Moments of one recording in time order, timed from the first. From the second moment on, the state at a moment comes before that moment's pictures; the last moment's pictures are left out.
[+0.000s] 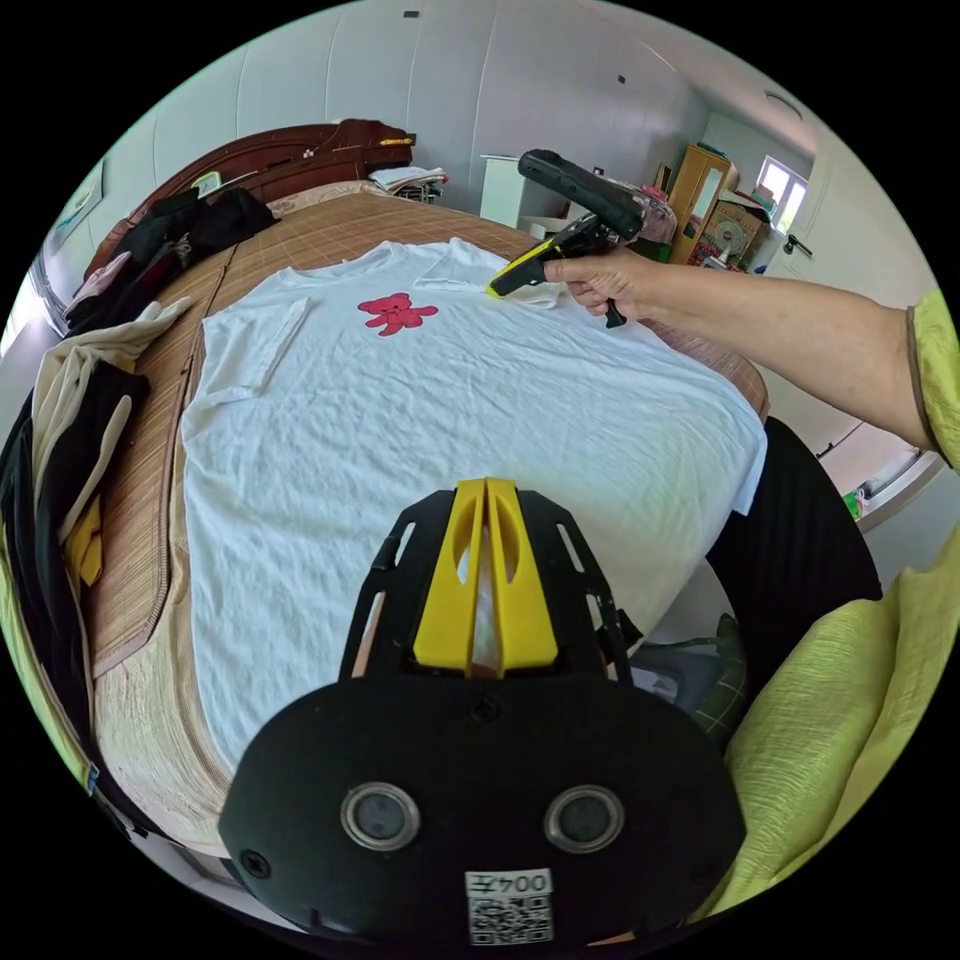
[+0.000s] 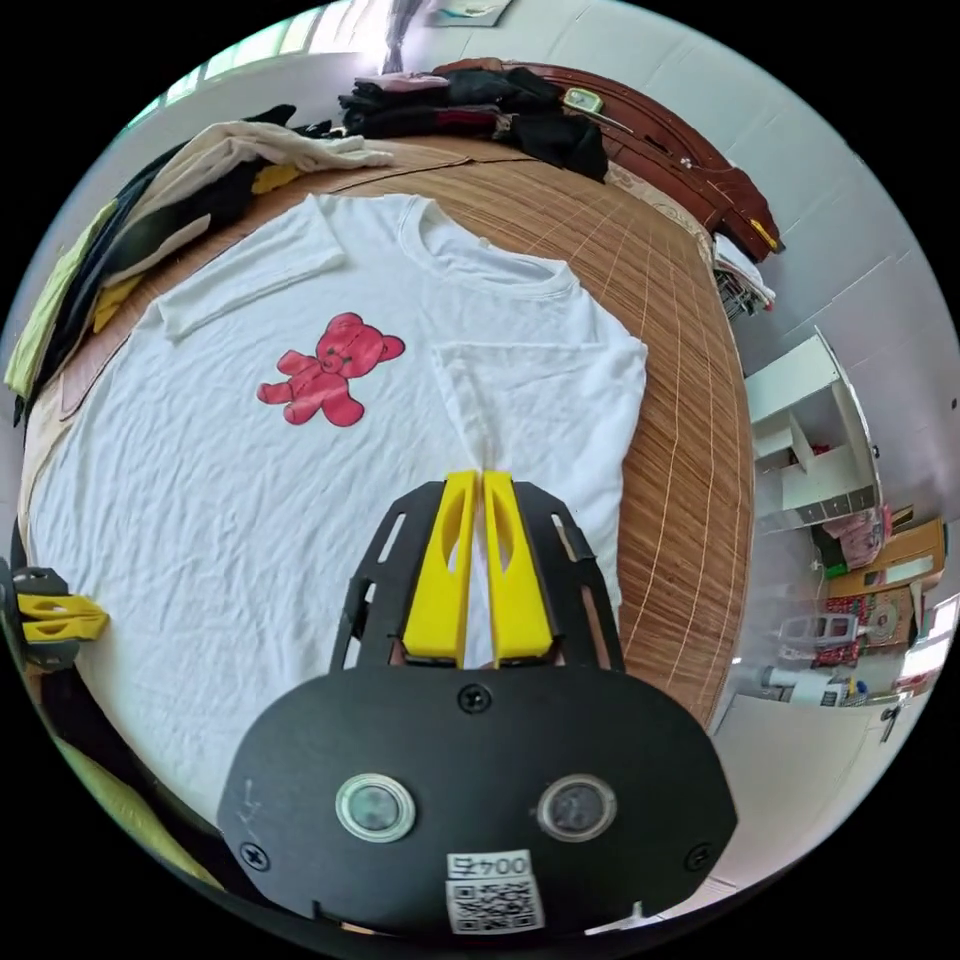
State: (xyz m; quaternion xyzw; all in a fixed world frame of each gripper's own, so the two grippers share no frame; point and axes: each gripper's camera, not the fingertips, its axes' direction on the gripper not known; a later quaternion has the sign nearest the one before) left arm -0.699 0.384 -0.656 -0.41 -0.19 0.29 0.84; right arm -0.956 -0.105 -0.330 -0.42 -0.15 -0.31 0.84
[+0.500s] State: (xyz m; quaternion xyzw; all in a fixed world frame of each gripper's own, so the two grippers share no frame) left arm -0.688 0.411 -0.653 -0.41 -0.21 0.31 0.83; right arm -0.956 -0.158 -0.337 -0.47 -0.17 -0.19 0.85
